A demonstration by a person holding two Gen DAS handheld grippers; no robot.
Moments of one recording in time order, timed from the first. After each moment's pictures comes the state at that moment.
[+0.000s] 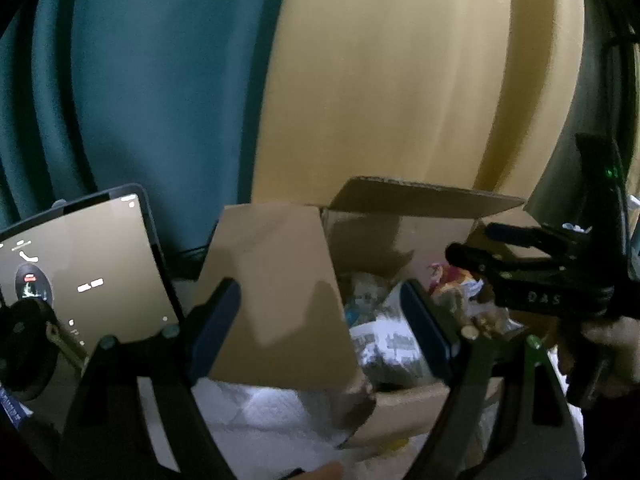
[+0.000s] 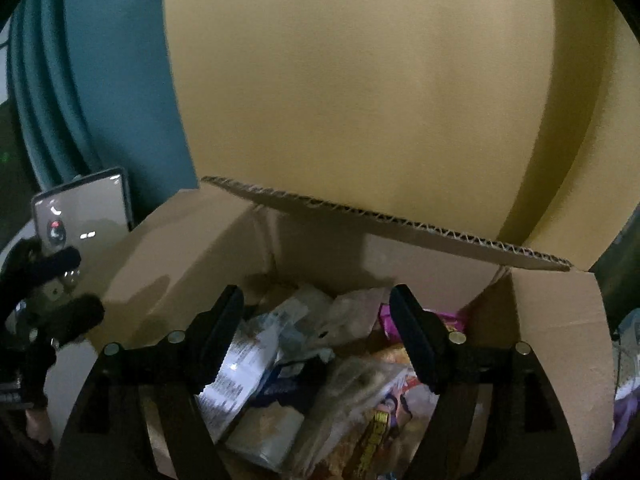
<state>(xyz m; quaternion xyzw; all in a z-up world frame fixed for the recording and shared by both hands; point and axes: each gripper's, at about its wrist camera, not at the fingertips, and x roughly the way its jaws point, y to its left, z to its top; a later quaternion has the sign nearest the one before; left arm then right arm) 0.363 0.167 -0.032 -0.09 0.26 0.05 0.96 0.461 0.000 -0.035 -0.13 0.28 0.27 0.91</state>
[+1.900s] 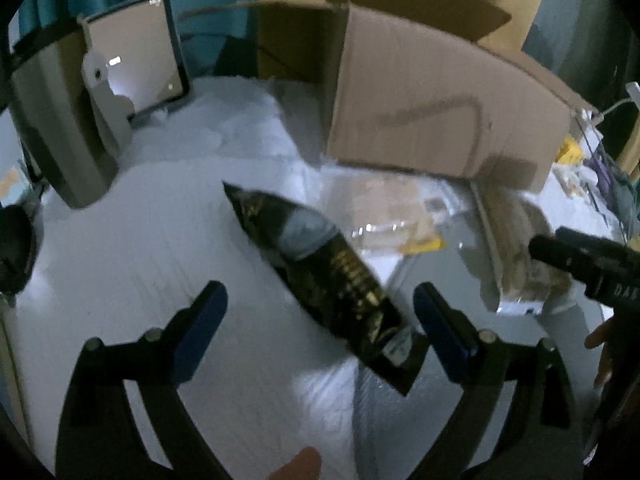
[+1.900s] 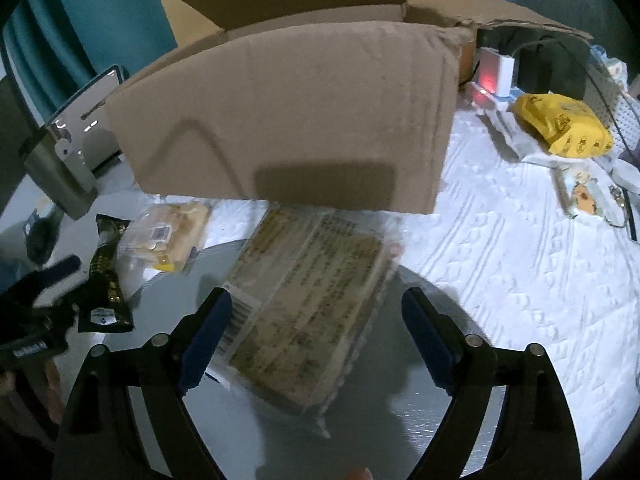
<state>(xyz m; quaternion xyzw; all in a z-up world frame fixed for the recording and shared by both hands) 0.248 0.107 -0.171 -0.09 0.43 0.07 0.89 0.327 -0.101 -0.184 -0.04 0.42 0.21 0.88</state>
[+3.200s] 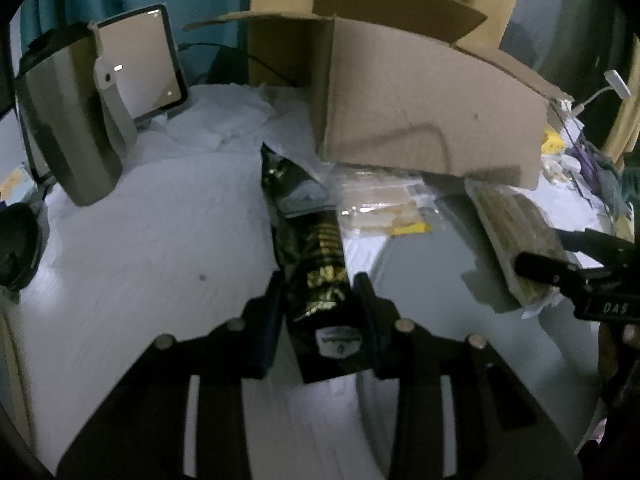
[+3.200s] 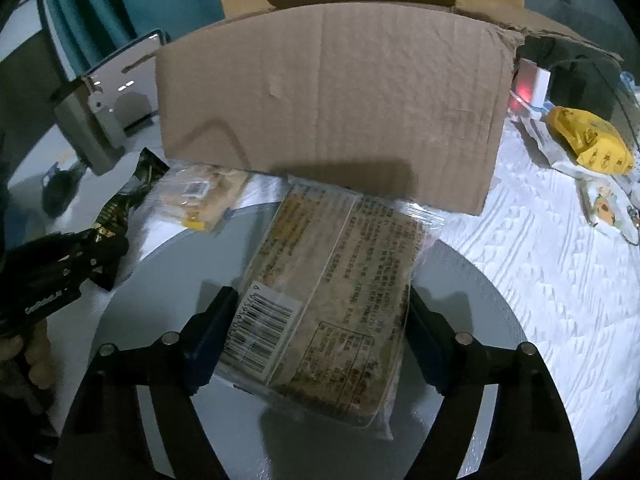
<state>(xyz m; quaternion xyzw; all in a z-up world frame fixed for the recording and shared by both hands) 0.218 0.101 -0.163 -0.08 0.41 0.04 0.91 0.295 -0.104 -0.186 -0.08 0.41 0.27 0.87</state>
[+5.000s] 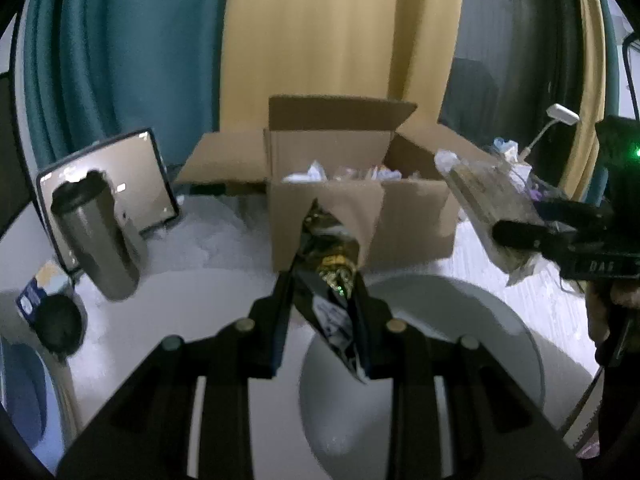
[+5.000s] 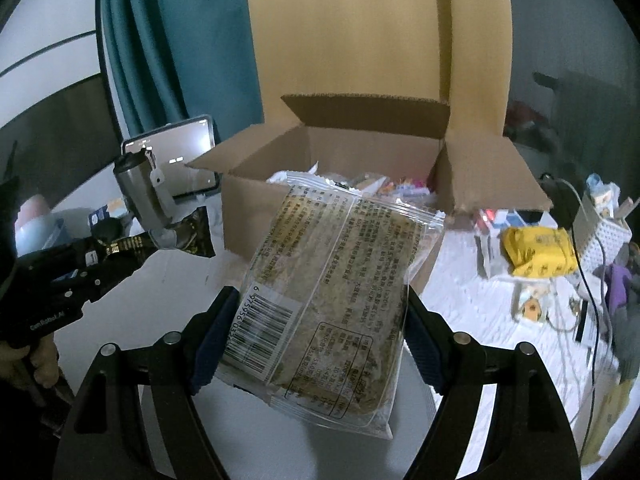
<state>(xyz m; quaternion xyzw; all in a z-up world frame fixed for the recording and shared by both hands) 0.186 0.059 -0.051 -0.04 0.29 0.01 0.96 0.258 -0.137 -0.065 -0.09 0.28 0.30 0.91</state>
